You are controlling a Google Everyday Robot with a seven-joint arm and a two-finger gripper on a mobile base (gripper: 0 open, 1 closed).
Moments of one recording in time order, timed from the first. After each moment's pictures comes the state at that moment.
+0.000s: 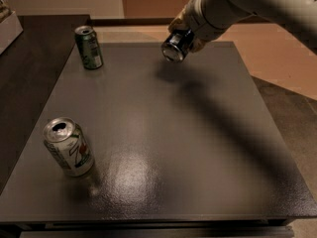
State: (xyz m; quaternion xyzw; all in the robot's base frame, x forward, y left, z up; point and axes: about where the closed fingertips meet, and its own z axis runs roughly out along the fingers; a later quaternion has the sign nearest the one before) arm 0.657 -0.077 0.964 -0.88 0.25 -0.30 0.27
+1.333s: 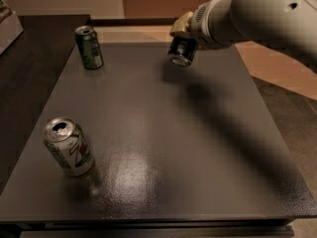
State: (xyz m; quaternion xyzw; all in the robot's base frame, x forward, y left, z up) arm 0.648 -0.081 0.967 -0.87 0.11 -0.41 0.27
